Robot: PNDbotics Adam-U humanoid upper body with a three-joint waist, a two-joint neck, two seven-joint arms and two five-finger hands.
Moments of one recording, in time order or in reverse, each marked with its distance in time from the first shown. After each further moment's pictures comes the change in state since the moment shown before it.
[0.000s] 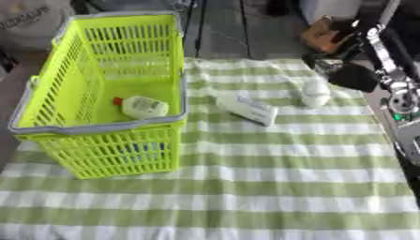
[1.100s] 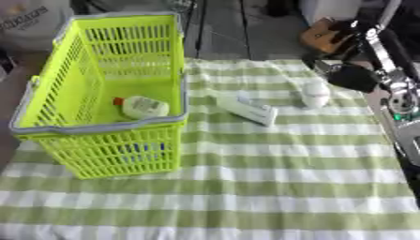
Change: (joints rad) left arm 0.000 0.000 0.002 0.000 0.000 0.002 0.003; right arm 0.000 0.000 0.000 0.000 0.000 -0.003 0.007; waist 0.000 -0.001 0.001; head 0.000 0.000
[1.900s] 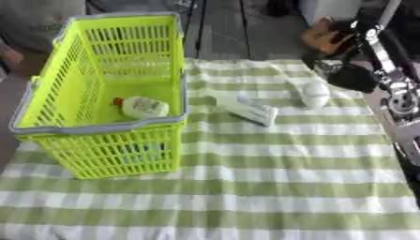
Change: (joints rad) left arm 0.004 0.000 0.000 0.000 0.000 0.001 0.002; right arm -0.001 0.000 0.000 0.001 0.002 0.001 0.009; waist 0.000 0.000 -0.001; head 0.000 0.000
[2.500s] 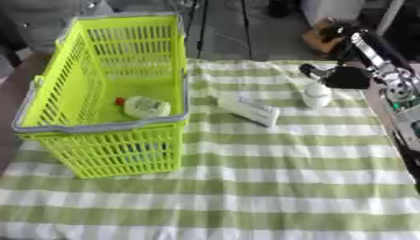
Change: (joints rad) left arm 0.003 0.000 0.000 0.000 0.000 0.001 -0.001; right arm -0.140 -0.068 0.018 0.249 0.131 -0.032 0.298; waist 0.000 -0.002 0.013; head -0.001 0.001
